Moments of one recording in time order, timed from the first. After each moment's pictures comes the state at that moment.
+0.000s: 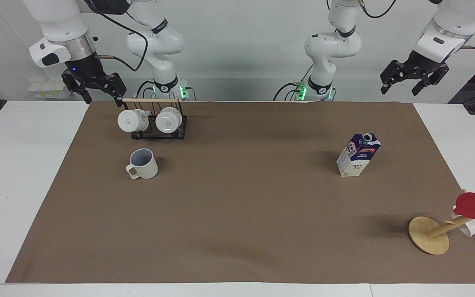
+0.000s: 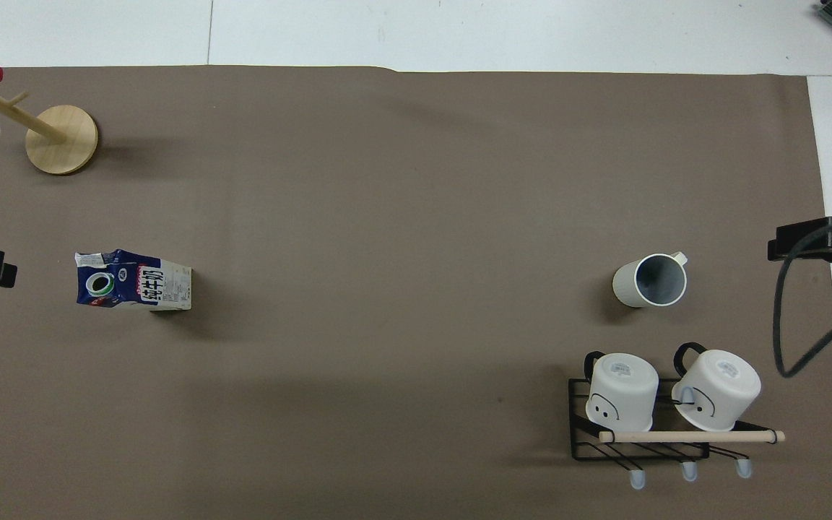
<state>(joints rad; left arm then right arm) -0.02 -0.06 0.01 -1.50 -0.02 1.38 0.07 0.06 -0.10 -0.09 -1.65 -0.02 1.59 0.11</state>
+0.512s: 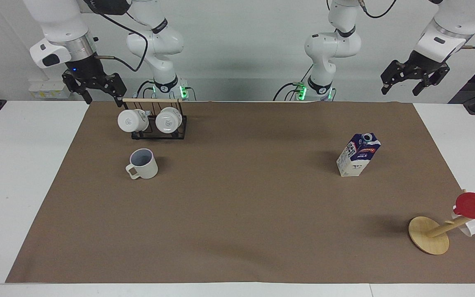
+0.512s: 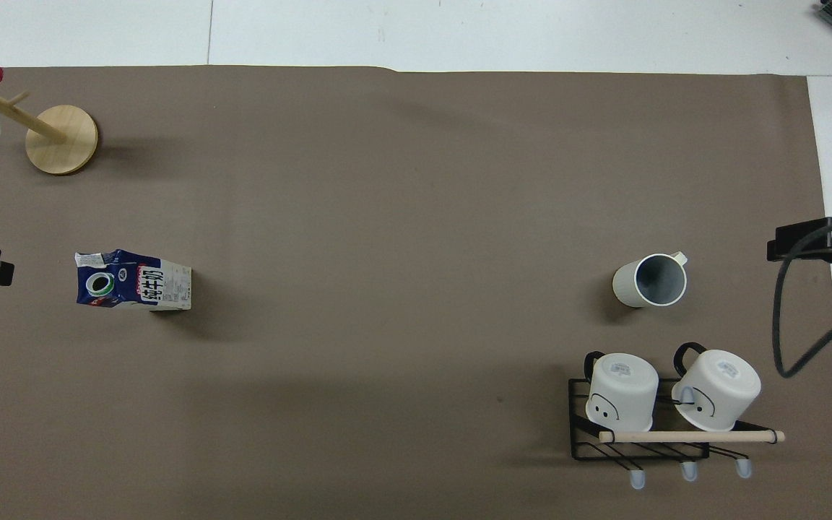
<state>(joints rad) -0.02 -0.06 0.01 -1.50 -0.02 1.40 0.07 0.06 -0.10 -0.09 -1.66 -0.02 1.59 0.11</state>
